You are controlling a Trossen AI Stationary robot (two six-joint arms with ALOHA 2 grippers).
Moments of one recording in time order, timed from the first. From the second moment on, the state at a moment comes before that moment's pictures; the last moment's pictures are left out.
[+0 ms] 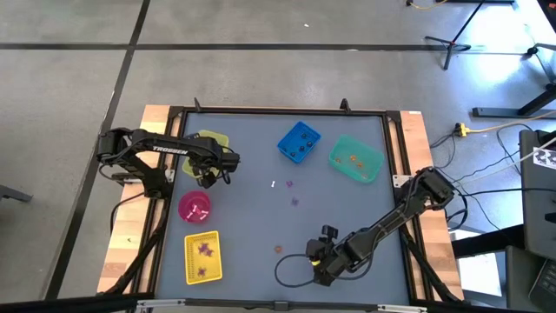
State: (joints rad) left arm 0.21 1.50 0.88 -1.34 -0.50 -0.36; right arm 0.68 1.90 1.18 -0.47 0.25 0.86
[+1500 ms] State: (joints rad) left arm 0.21 1.50 0.88 -1.34 -0.50 -0.36; right arm 0.68 1.95 1.18 -0.47 0.22 0.87
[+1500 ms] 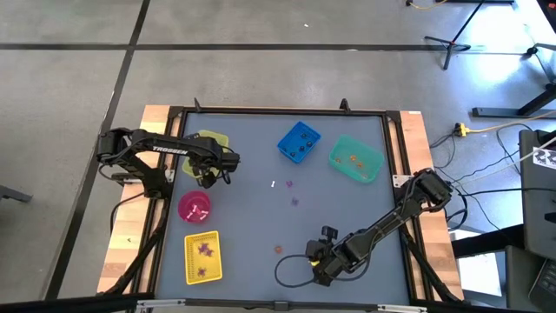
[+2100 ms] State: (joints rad) left arm 0.21 1.50 0.88 -1.37 -0.50 -0.35; right arm 0.68 1.95 1.18 -0.47 0.22 0.87
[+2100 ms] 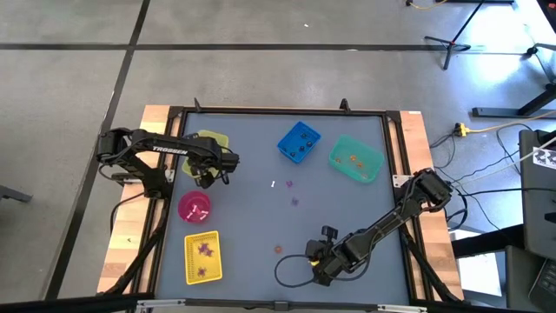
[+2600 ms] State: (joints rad) left arm 0.21 1.45 0.89 -1.40 -0.52 -0.36; right arm 0.68 1.95 1.26 -0.47 0.21 0.85
